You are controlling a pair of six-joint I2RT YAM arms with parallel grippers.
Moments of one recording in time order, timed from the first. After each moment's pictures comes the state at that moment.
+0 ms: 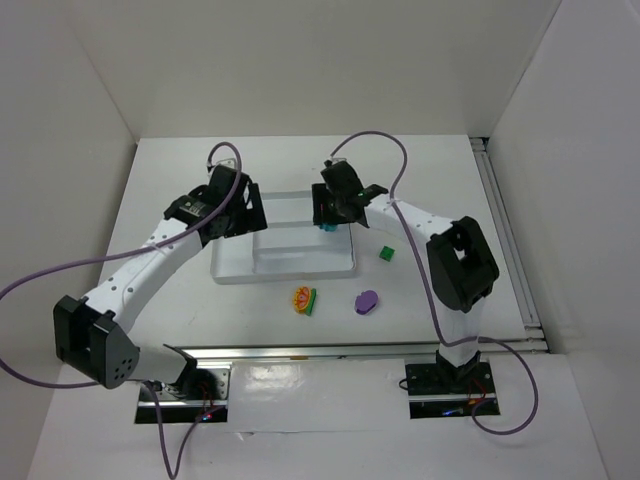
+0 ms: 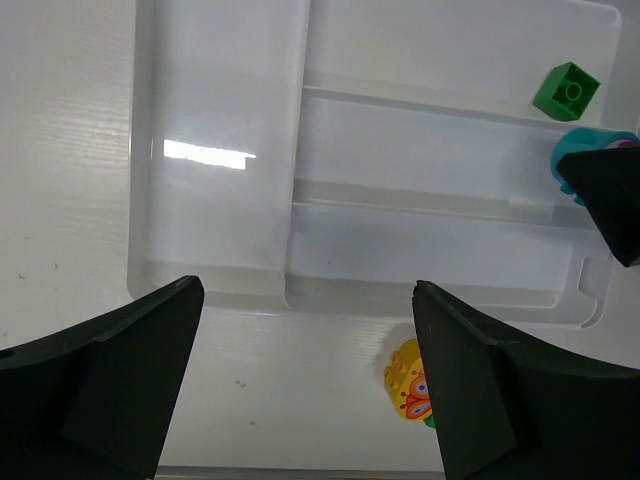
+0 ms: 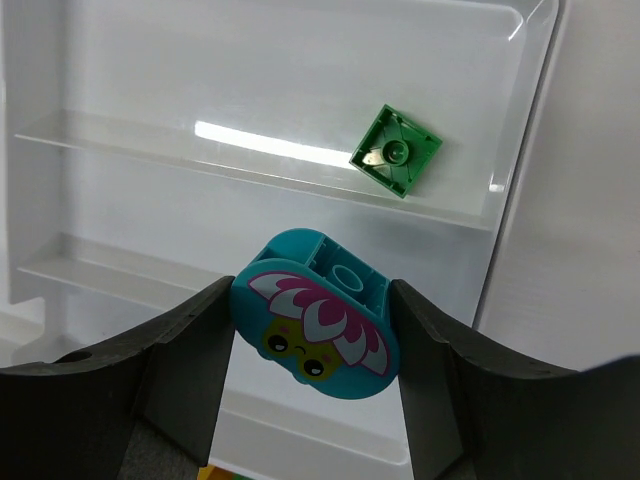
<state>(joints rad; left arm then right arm) -0.43 1.37 1.25 -0.77 -0.29 -0.59 0.60 1.87 1.42 -0.35 0.11 0.44</state>
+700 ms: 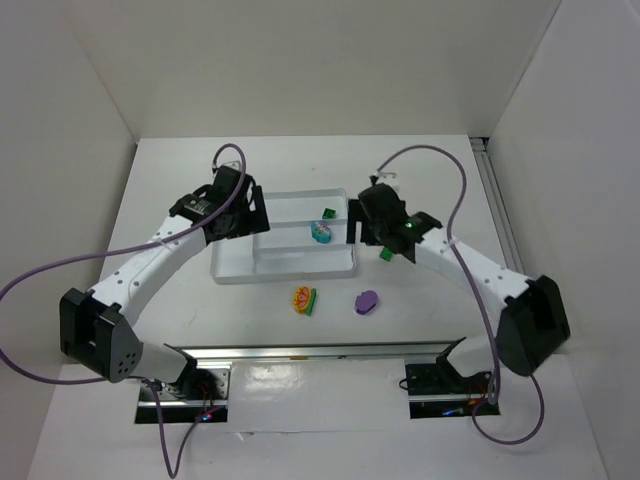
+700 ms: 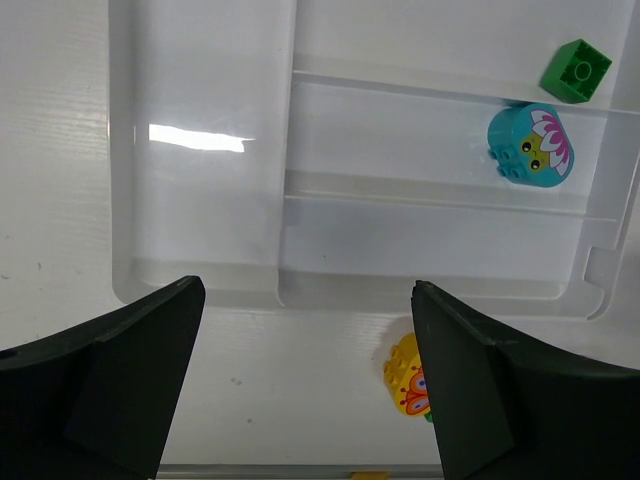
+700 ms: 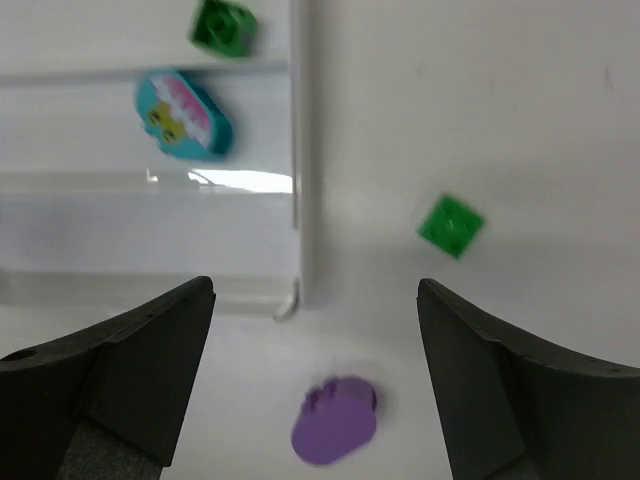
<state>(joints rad) -0.43 1.40 1.25 -0.77 -0.25 -0.58 0.61 1.49 1.16 -0.46 0.32 0.47</state>
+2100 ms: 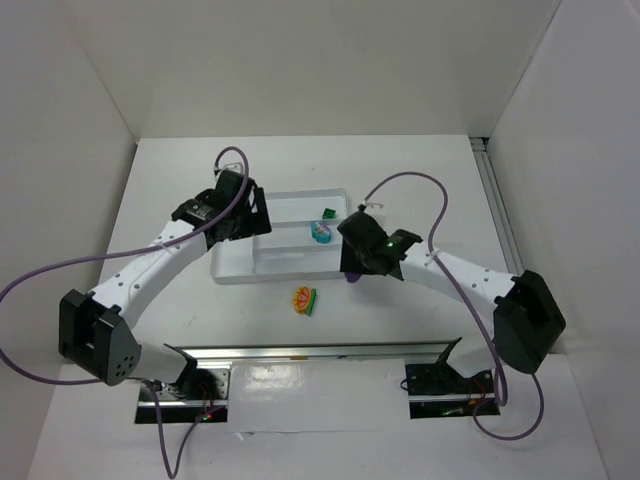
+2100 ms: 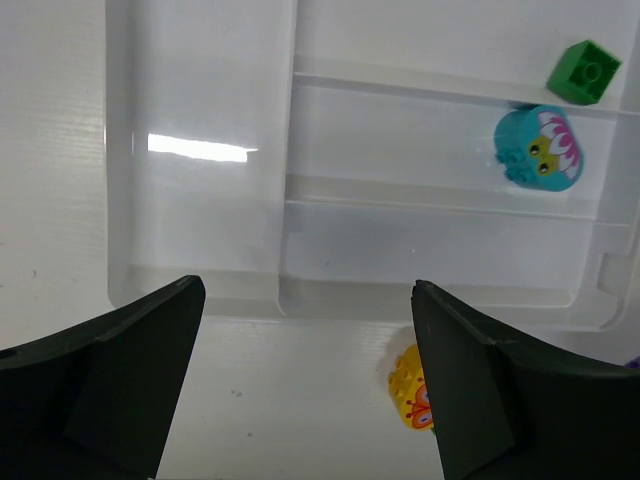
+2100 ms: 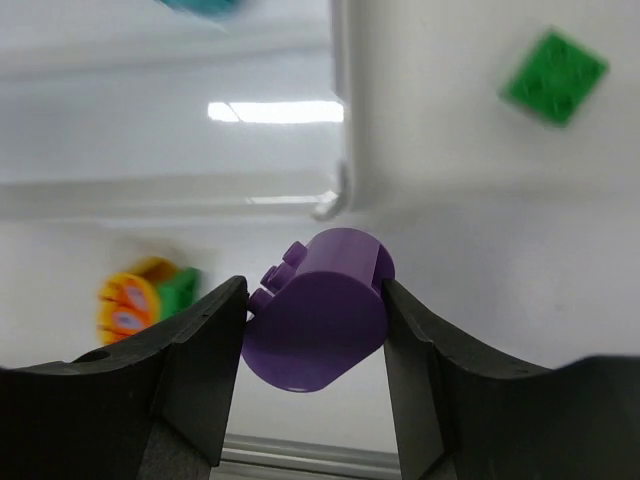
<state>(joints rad) -0.44 1.38 1.21 -0.71 -0.28 -0.58 0.77 1.41 0.96 -0.58 0.32 0.76</state>
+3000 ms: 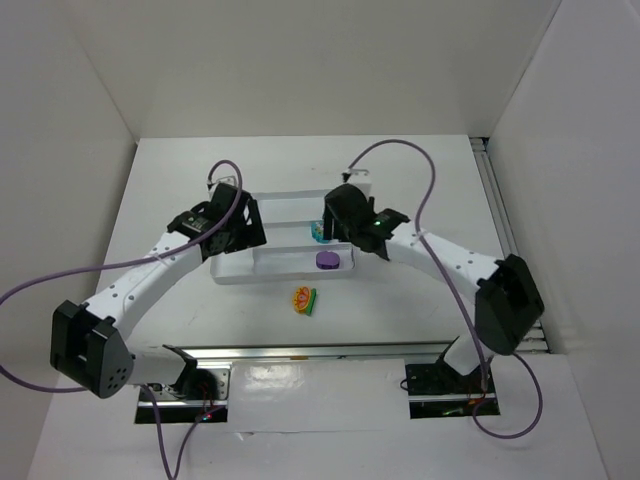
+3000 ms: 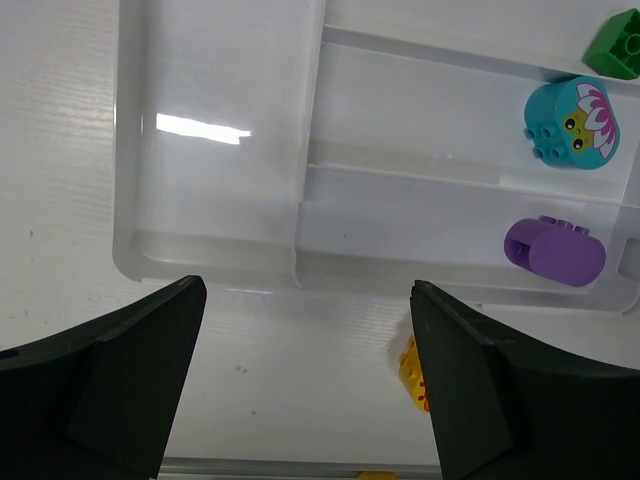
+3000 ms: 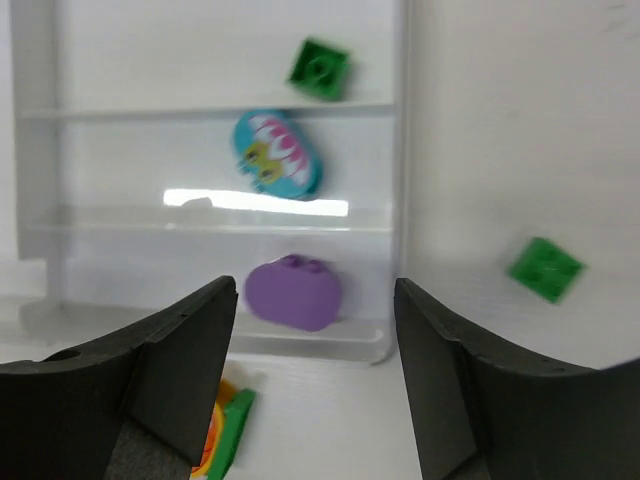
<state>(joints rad) -0.44 1.31 1.09 -0.72 -0.28 -0.64 0.77 1.60 1.22 -0.43 0.41 0.59</state>
